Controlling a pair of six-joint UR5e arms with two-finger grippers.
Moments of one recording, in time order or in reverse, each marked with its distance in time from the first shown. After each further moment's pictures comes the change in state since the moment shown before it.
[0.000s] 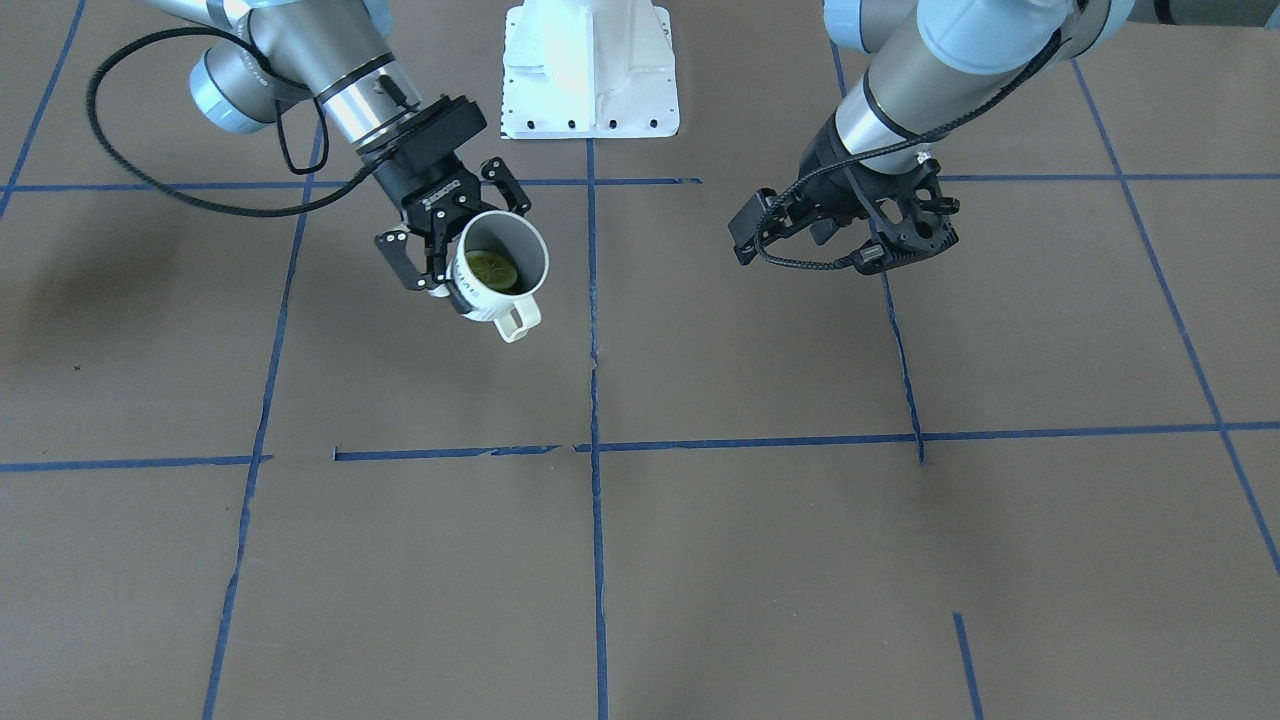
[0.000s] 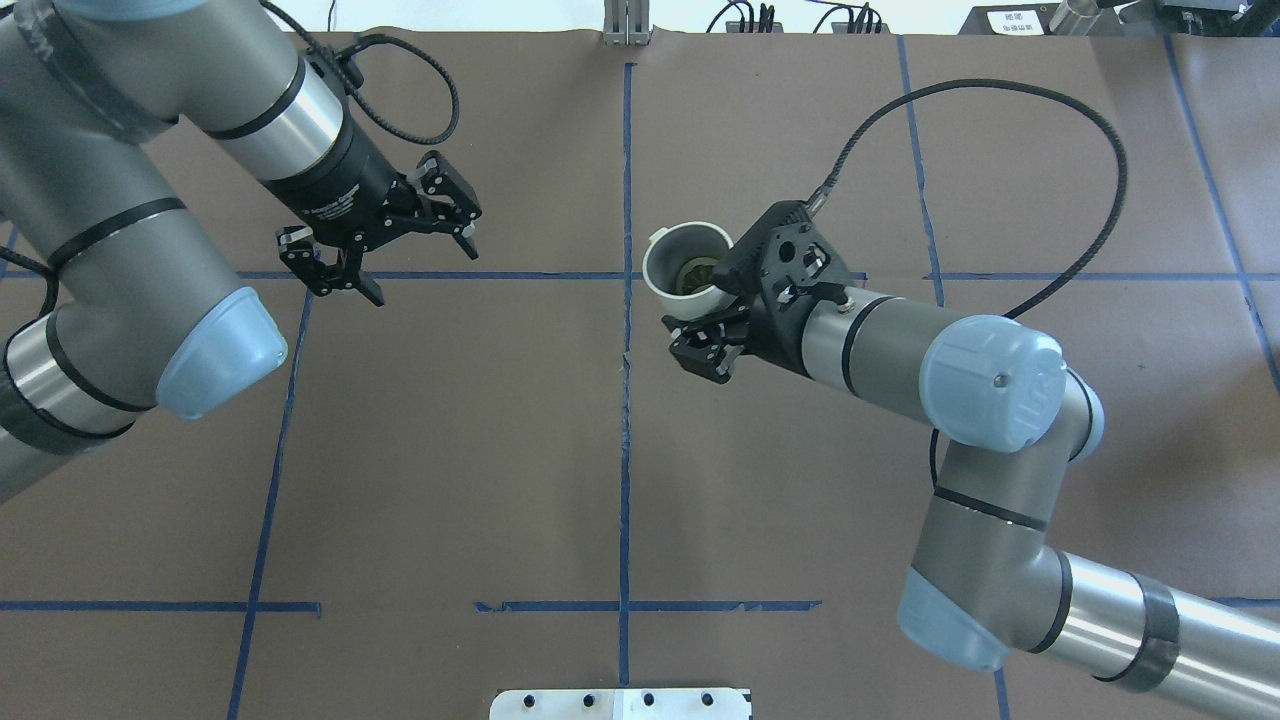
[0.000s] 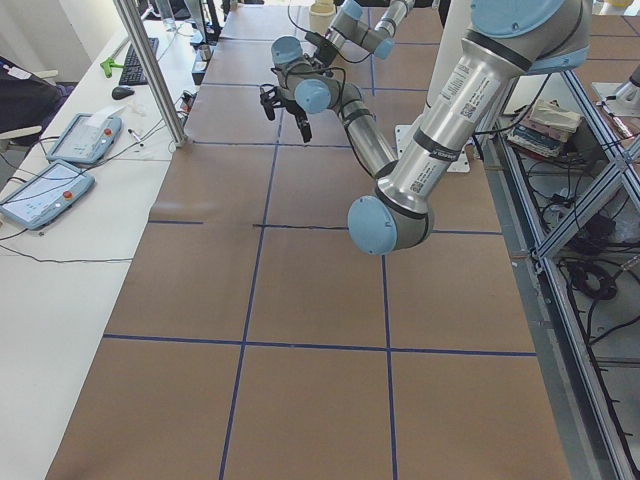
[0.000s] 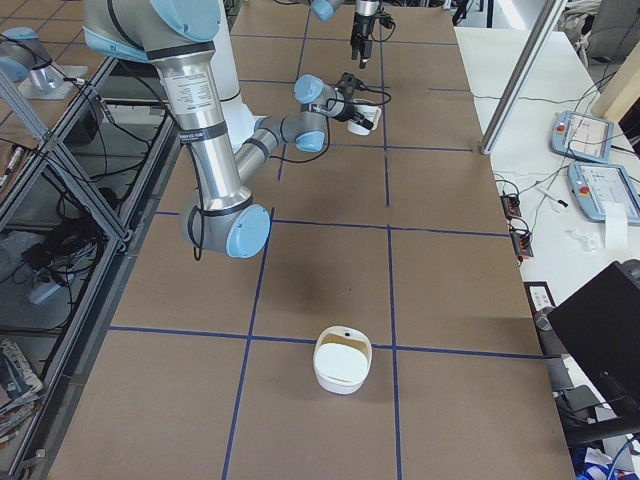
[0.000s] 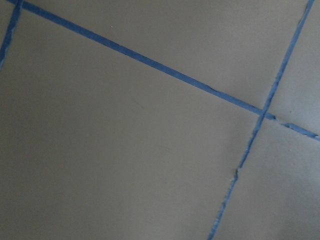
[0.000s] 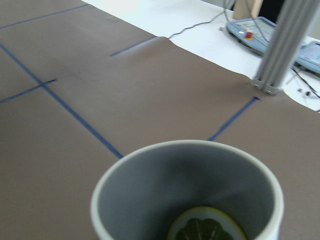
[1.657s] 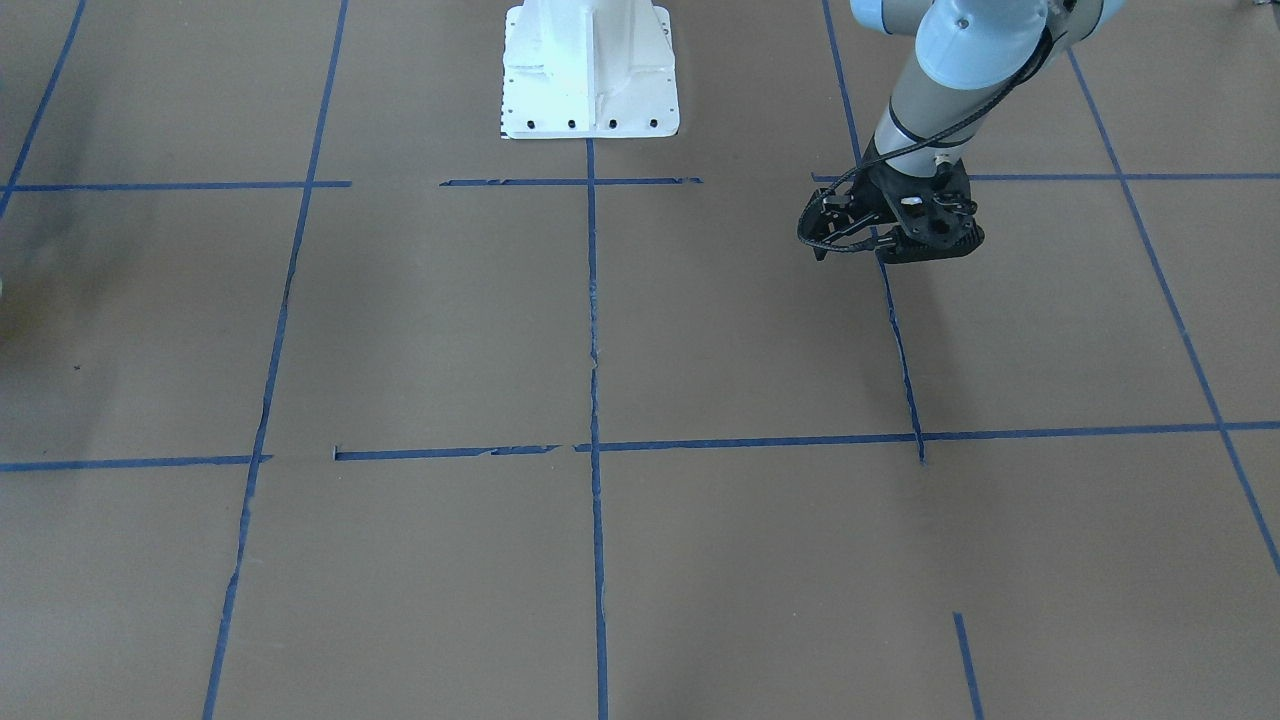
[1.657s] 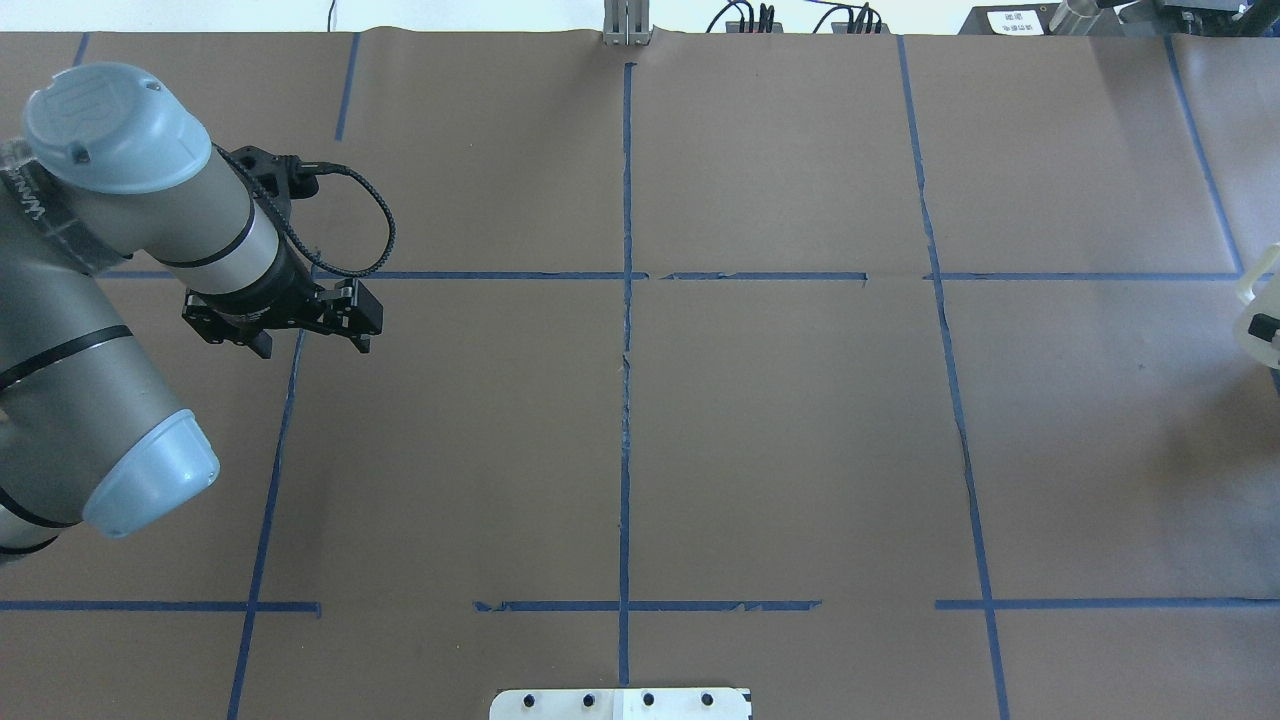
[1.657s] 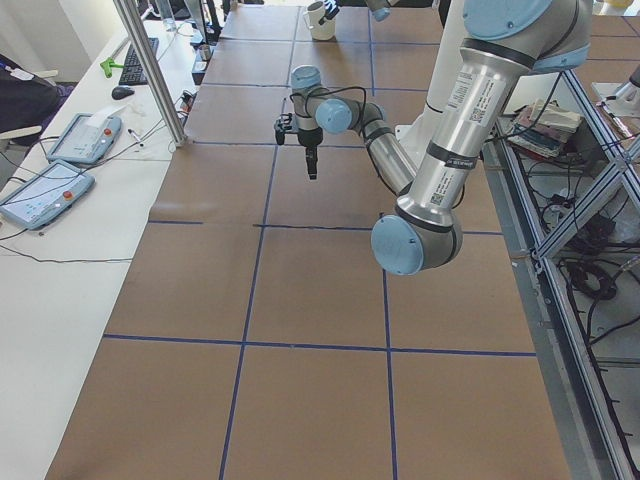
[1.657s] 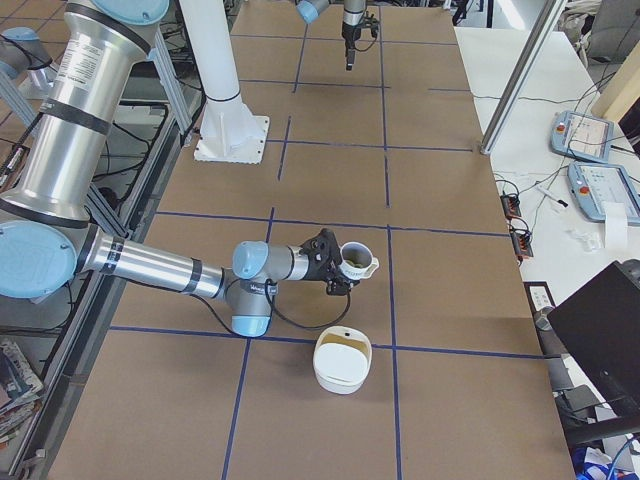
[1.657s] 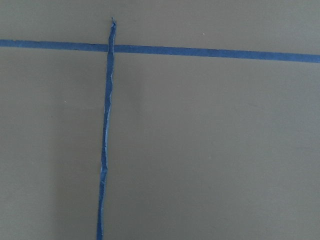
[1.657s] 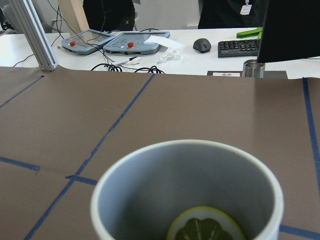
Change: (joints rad) left arm 0.066 0.128 -0.090 0.128 0.170 0.226; right arm 0.486 -0.696 -0.360 1.036 0.248 0.301
